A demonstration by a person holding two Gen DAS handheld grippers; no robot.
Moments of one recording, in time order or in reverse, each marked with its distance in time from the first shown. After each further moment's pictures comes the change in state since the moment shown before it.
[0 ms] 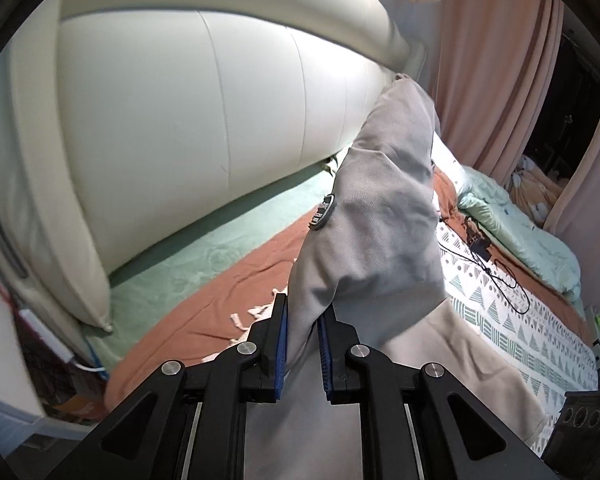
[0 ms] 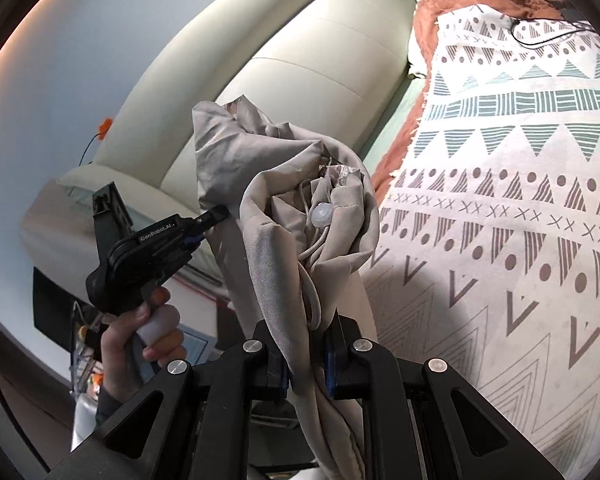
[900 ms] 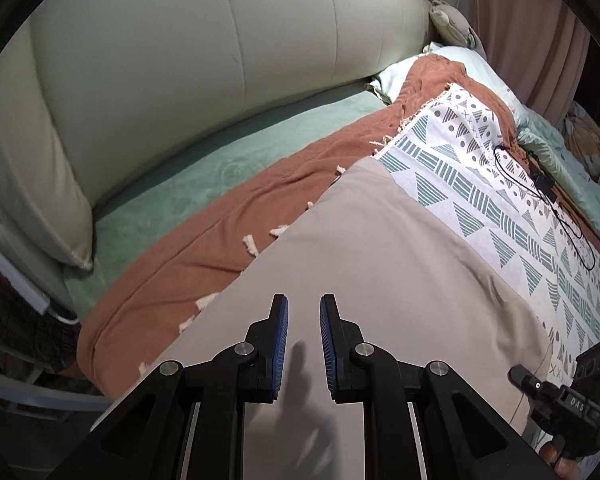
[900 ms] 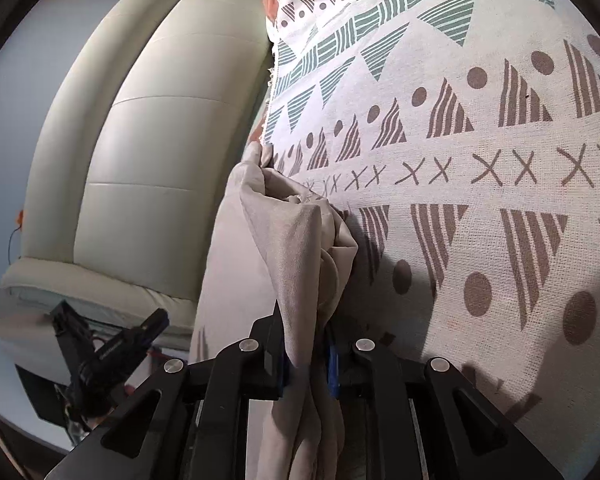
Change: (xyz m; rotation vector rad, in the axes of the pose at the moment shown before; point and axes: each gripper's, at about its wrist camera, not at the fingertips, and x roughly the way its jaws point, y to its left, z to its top) left arm 0.093 0.030 -0.085 0.012 0.158 0.194; right arm 0.031 -0.159 0.004 0.309 0.020 -0.169
